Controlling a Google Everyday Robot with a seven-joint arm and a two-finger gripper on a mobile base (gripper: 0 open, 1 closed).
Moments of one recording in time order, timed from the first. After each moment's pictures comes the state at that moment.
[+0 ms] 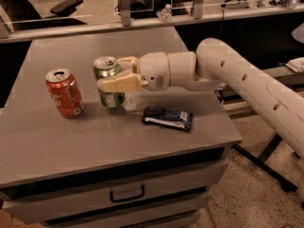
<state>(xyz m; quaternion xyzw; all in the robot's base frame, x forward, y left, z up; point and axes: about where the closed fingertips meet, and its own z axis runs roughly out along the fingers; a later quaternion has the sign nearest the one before) 0.547 0.104 0.919 -0.52 0.51 0.51 0.47</state>
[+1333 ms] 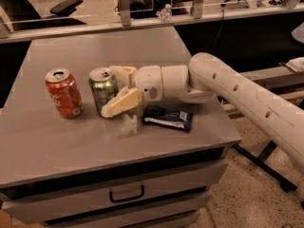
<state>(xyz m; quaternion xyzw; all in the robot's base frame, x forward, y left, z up) 0.547 0.117 0.881 -0.51 0.53 0.51 0.46</state>
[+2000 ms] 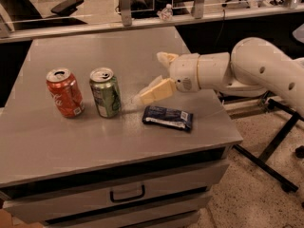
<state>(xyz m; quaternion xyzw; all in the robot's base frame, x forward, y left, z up) 0.583 0.011 0.893 -0.48 0.65 0.32 0.50</state>
